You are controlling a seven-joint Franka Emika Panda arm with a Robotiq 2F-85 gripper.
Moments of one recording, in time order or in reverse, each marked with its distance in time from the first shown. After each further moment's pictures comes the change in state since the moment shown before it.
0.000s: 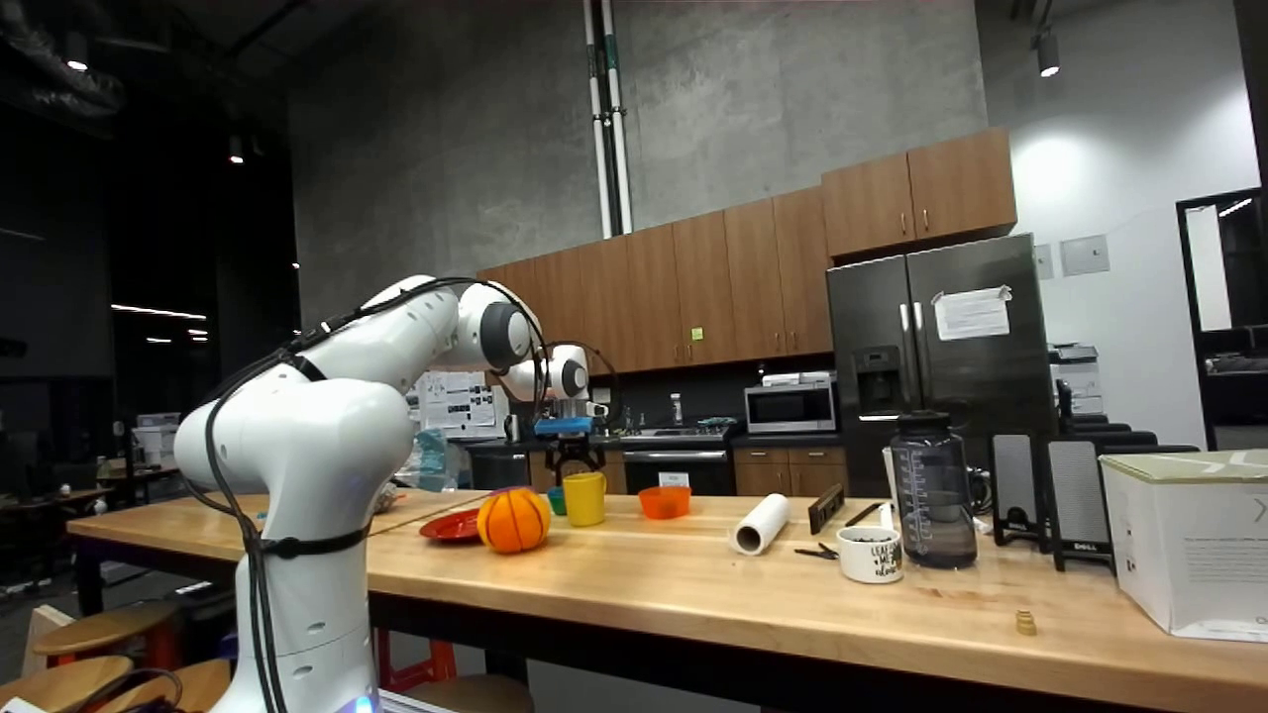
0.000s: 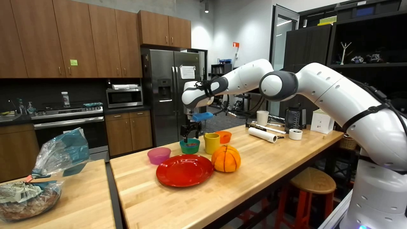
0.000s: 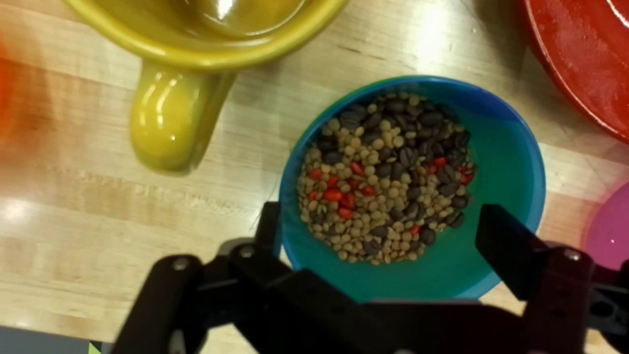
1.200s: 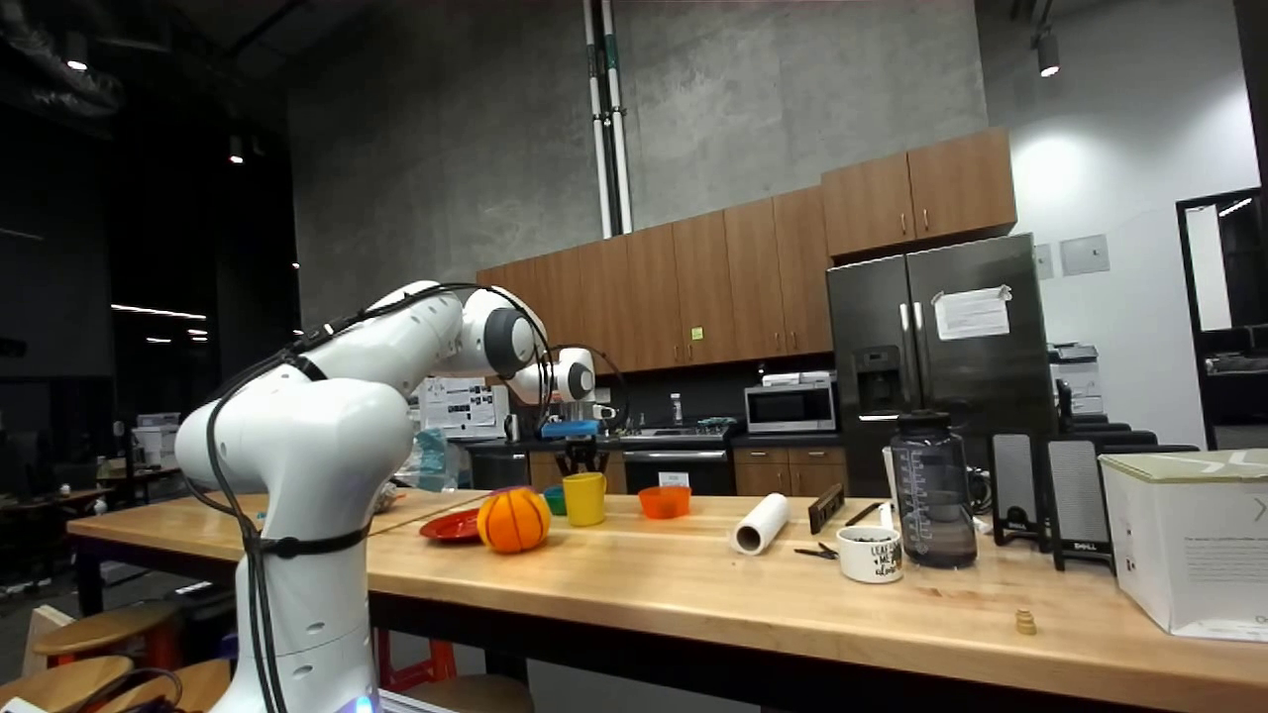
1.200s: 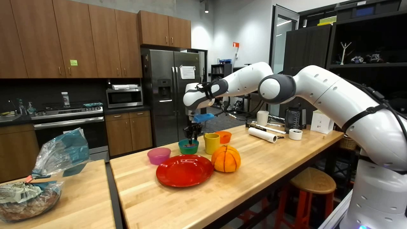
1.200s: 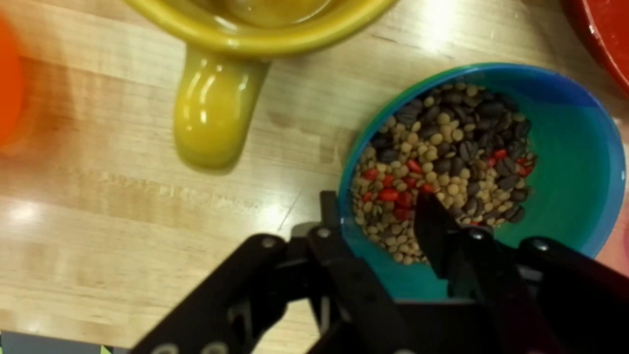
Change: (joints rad) arm -0.011 0.034 -0.012 0.038 0.003 -0.001 0.000
